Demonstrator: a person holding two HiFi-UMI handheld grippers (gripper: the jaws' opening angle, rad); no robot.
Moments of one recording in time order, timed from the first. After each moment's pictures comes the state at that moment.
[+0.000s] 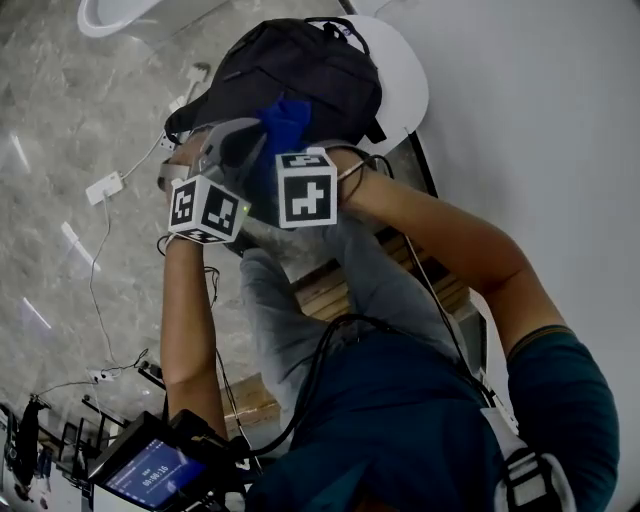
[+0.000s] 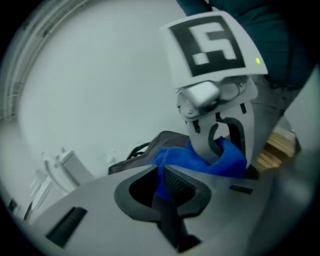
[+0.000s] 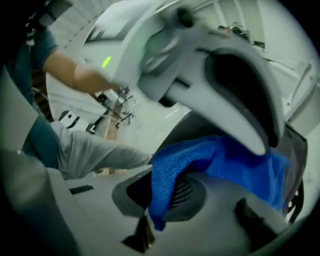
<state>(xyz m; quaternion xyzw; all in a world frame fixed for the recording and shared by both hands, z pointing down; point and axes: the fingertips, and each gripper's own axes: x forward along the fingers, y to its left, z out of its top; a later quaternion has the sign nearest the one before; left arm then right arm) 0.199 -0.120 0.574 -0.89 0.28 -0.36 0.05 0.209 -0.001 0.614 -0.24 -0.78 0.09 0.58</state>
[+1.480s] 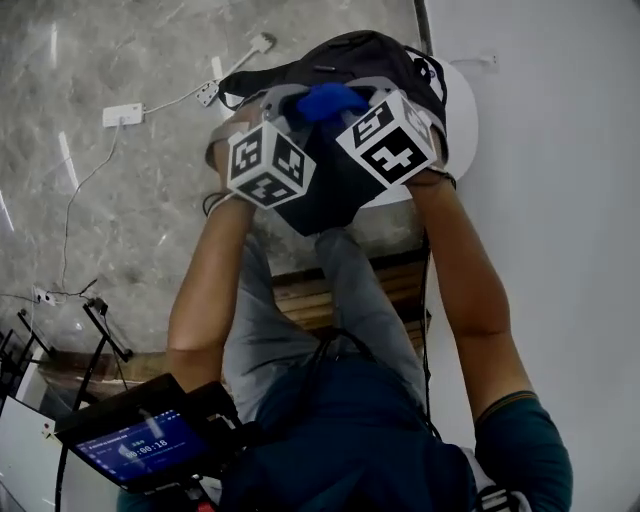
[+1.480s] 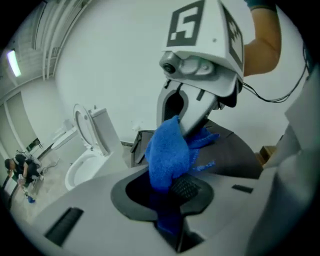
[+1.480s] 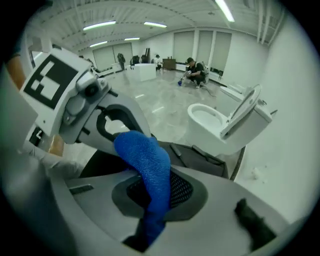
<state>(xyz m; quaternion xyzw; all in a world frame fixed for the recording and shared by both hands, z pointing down) 0.139 -0.162 0.607 -0.80 0.45 -0.38 -0.12 0.153 -0.178 0.607 0.01 -0.84 0.00 0.54</state>
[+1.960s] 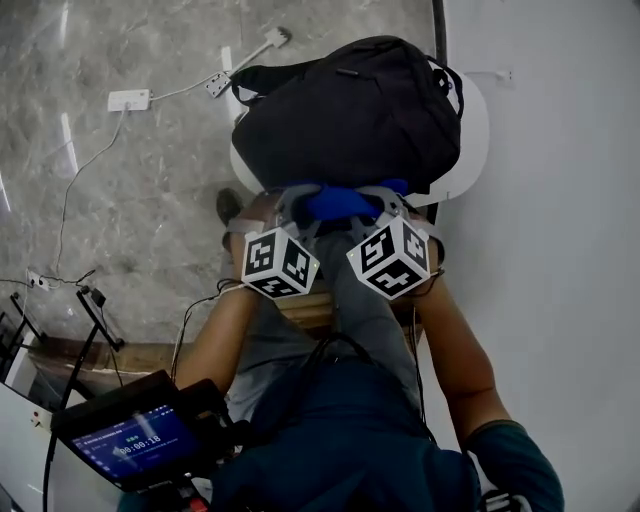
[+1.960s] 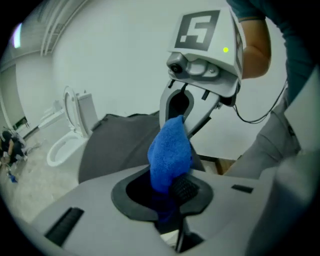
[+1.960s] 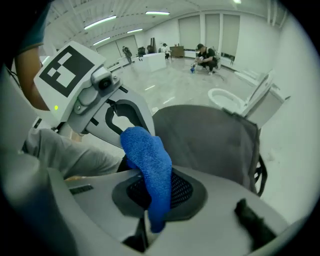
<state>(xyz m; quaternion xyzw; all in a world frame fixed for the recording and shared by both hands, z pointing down) 0.230 -0.021 0.610 -0.82 0.39 -0.36 -0.21 0.254 -0.037 0.609 -0.05 -0.81 0.03 0.59</state>
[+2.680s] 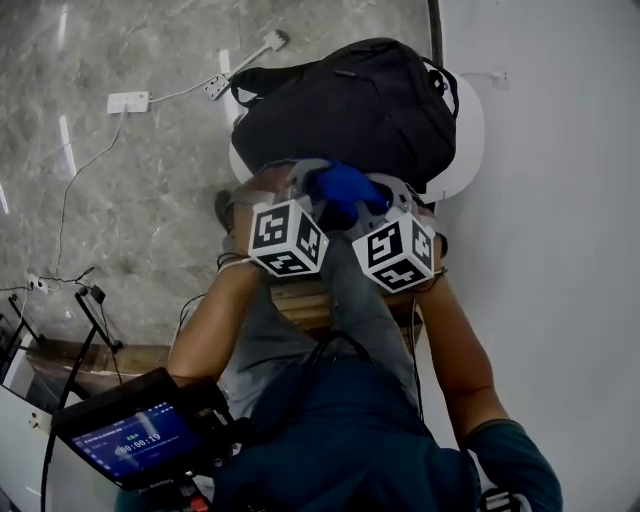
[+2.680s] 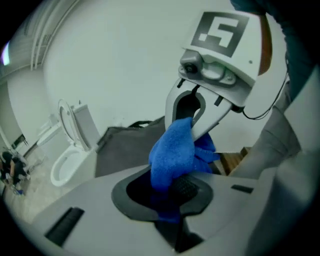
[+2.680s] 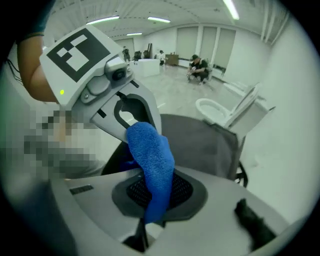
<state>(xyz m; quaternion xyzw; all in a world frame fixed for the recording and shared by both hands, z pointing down) 0.218 -0.068 0.603 -0.83 0.38 -0.38 -0.16 0.248 -0.073 0.602 0.01 -0.83 -0.01 0.56</state>
